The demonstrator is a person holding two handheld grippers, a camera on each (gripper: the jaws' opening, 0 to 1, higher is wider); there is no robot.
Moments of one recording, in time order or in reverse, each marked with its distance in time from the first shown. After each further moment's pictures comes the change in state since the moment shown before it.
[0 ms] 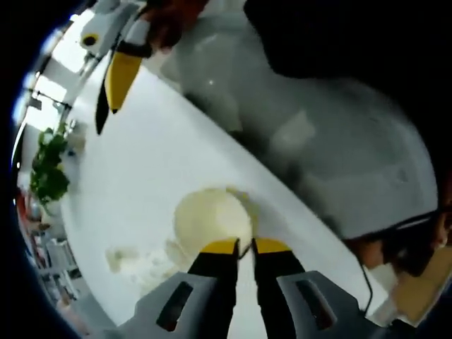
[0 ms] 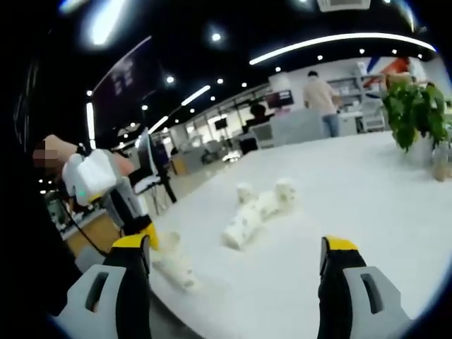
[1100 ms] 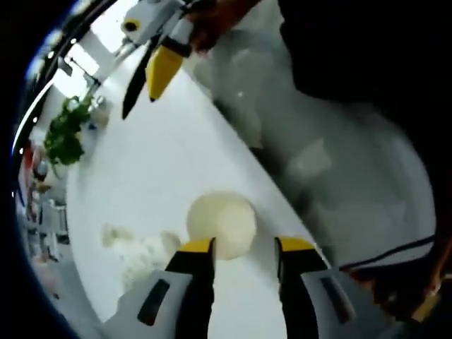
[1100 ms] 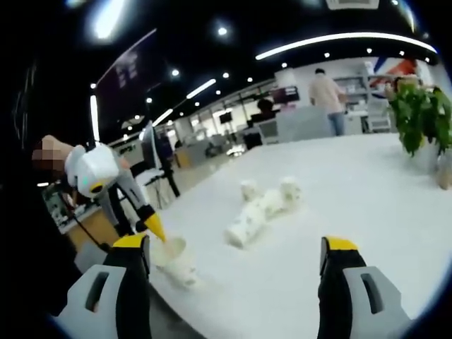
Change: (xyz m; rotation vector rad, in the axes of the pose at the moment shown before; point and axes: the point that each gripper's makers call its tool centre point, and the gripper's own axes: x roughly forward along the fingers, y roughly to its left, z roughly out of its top) left arm -0.017 0.003 0.008 -0.272 -0.182 0.155; right arm 0.009 0.011 0.006 -0.045 0.049 0.029
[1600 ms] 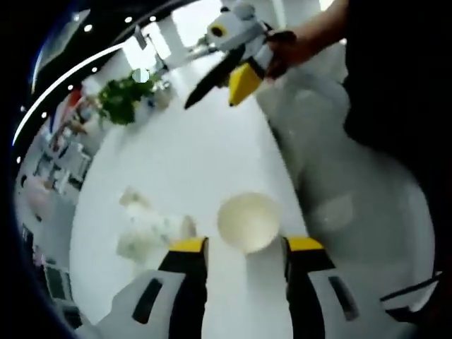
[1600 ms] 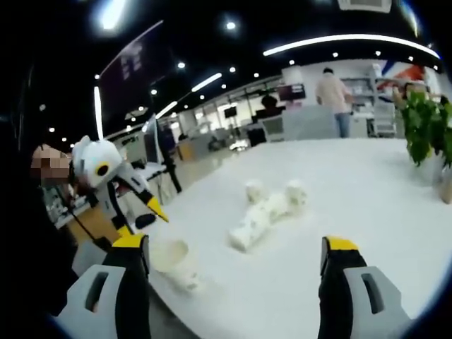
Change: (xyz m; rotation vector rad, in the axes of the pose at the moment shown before) left arm -0.025 0.023 -0.014 -0.362 -0.176 0.213; right arm 0.012 0.007 0.007 -0.029 0.033 0.007
